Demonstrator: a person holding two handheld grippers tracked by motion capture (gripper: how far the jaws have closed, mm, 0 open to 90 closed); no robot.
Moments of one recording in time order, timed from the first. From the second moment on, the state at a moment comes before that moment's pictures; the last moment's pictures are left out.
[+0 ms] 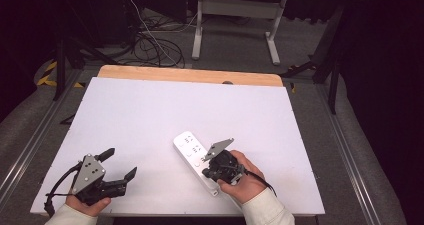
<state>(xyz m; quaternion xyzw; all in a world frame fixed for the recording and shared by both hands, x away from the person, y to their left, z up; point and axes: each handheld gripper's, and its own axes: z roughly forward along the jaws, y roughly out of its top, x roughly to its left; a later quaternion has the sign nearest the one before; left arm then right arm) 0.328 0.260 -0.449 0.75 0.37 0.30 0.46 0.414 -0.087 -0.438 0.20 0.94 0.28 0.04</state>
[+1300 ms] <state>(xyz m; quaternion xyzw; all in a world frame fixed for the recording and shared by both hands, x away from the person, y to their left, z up) 0.328 0.258 -0.449 0.75 0.37 0.30 0.46 0.412 -0.085 -0.444 0.21 0.93 0.28 0.05</state>
